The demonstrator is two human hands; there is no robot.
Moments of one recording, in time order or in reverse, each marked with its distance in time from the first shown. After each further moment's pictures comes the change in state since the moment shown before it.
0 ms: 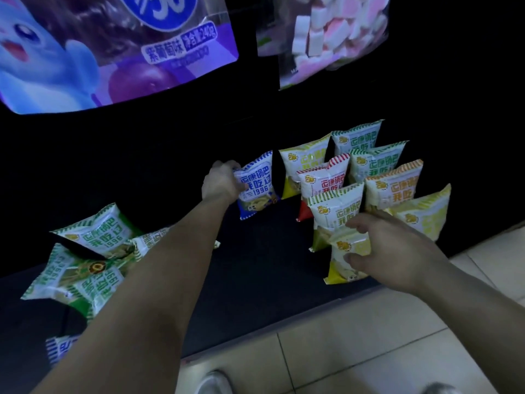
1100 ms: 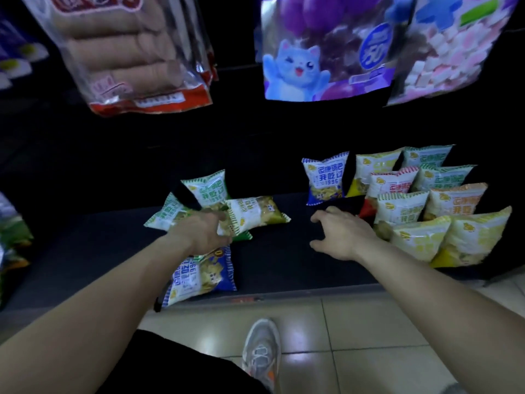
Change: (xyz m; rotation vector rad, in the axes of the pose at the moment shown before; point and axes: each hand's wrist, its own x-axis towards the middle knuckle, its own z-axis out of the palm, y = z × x) left_hand -0.239 -0.179 -0.168 0.316 -0.385 -0.051; right_hand -0.029 -0.180 0.048 -0.192 -0.145 -0.310
